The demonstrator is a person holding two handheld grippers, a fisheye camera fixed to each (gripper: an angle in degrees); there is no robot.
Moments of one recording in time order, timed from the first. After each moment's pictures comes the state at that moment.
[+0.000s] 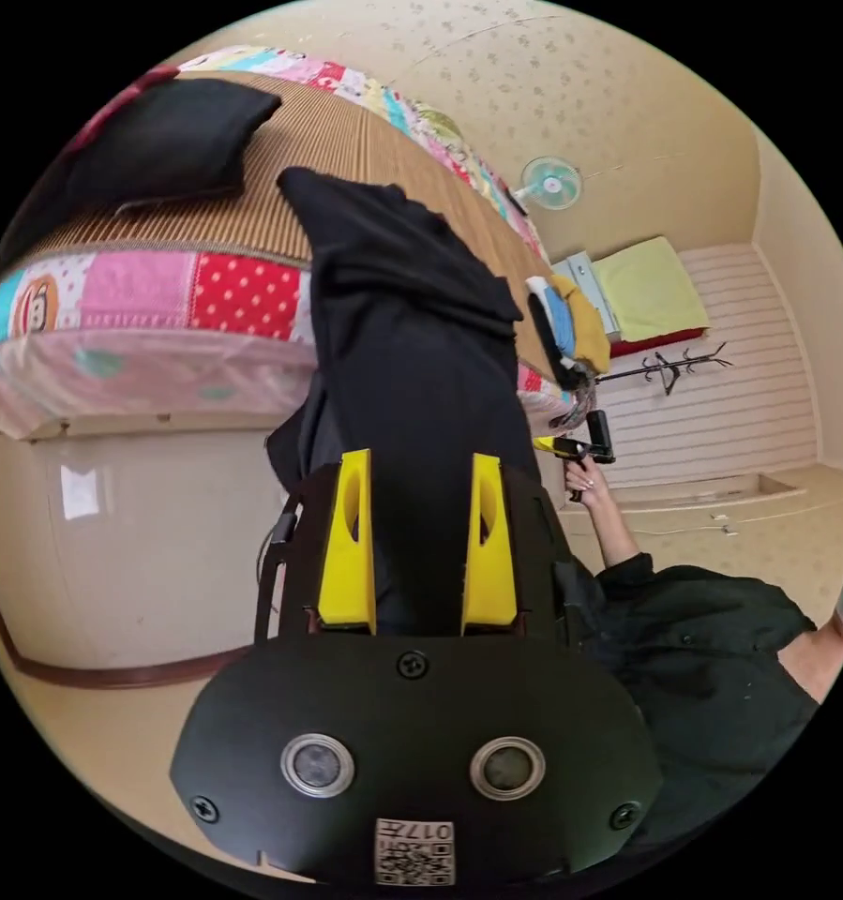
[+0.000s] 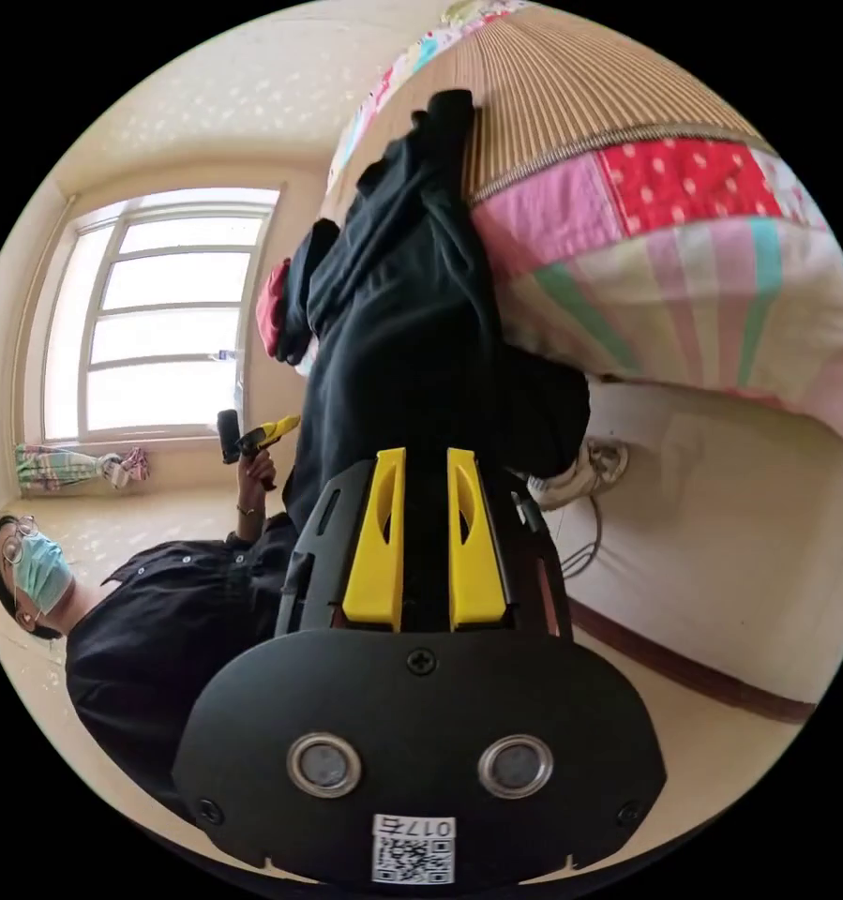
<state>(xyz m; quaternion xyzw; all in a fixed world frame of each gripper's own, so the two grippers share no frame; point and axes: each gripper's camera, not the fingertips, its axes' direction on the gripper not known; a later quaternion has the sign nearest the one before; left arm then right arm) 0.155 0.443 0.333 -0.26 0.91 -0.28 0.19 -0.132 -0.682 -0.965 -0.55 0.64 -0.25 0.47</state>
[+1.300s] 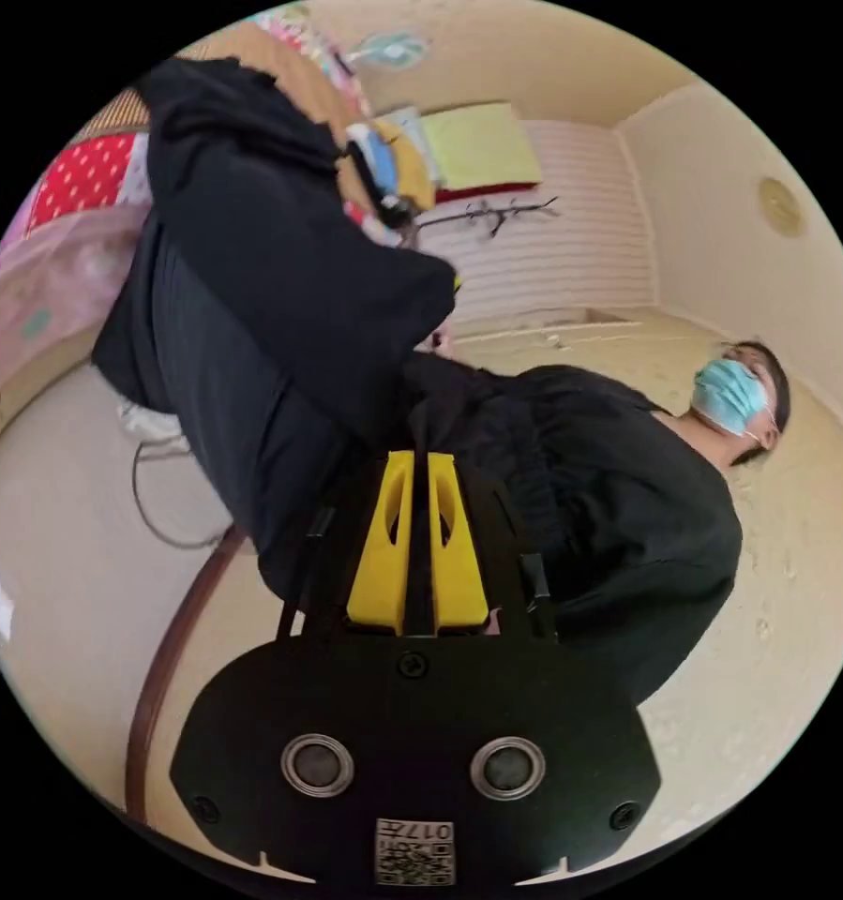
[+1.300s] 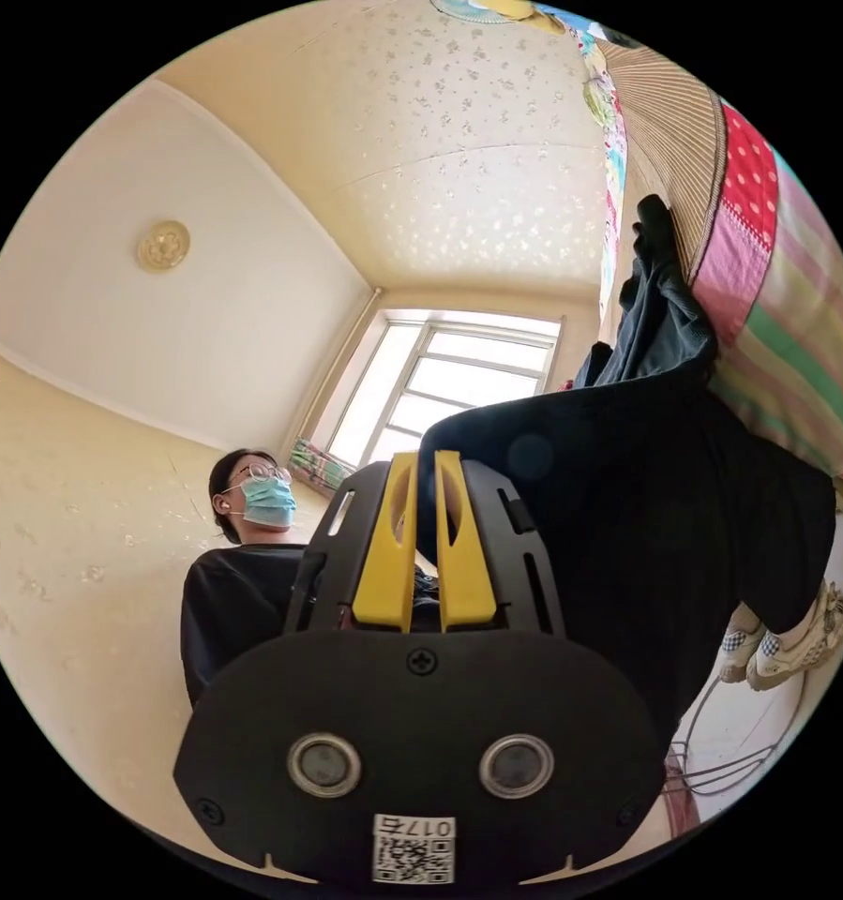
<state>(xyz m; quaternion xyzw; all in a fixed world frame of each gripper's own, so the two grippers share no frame) 0.116 0.467 0.407 -0.11 0.99 -0.05 -0.07 -0.399 -0.687 -1.018 -0.59 0.19 -0.18 0.76</state>
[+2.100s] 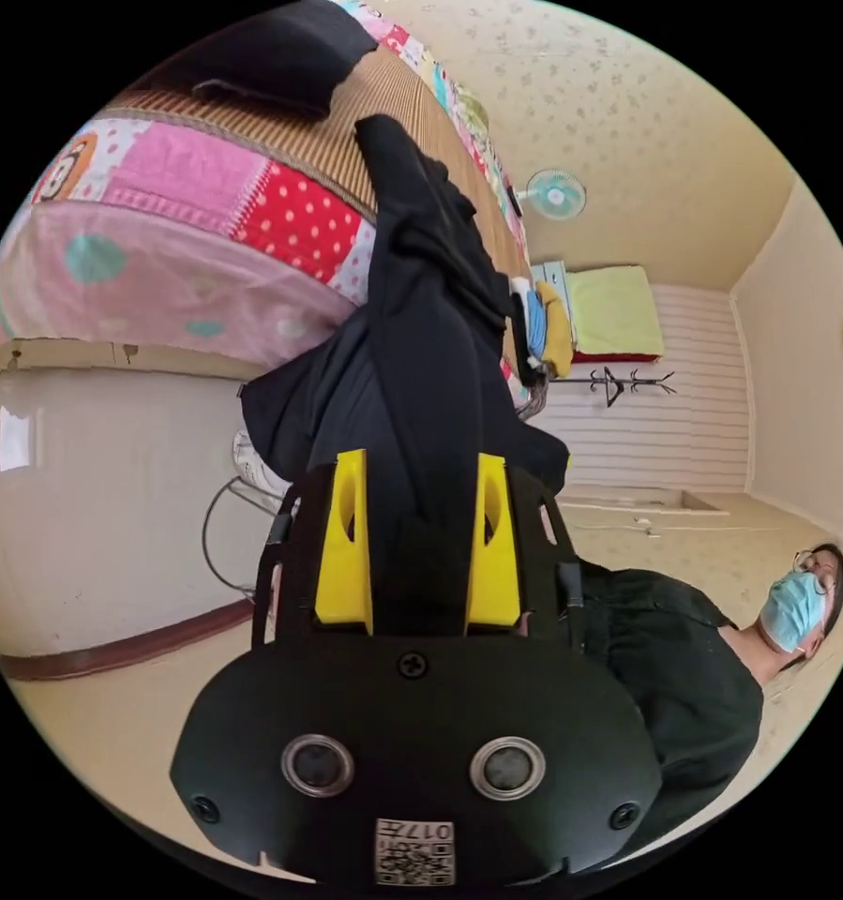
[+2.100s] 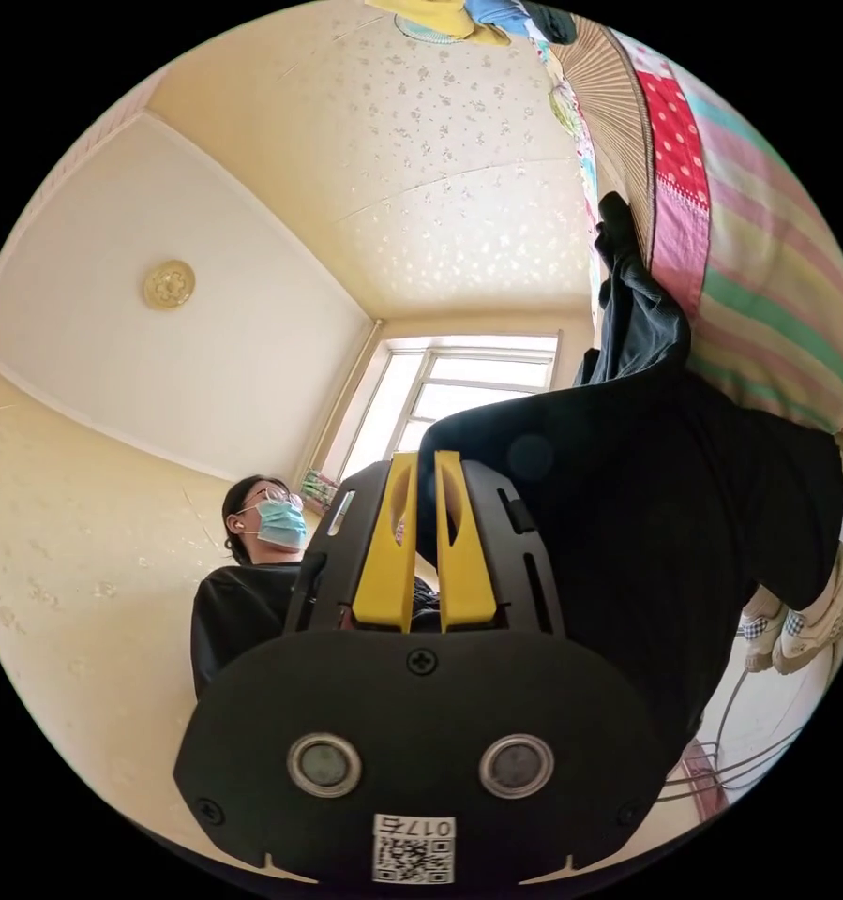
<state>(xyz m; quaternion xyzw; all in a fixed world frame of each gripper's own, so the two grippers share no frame) 0.136 0.424 0.409 -0.28 0.92 -0.26 0.03 -0.391 -0.703 -1.077 -0.55 0.18 -0.15 0.80</state>
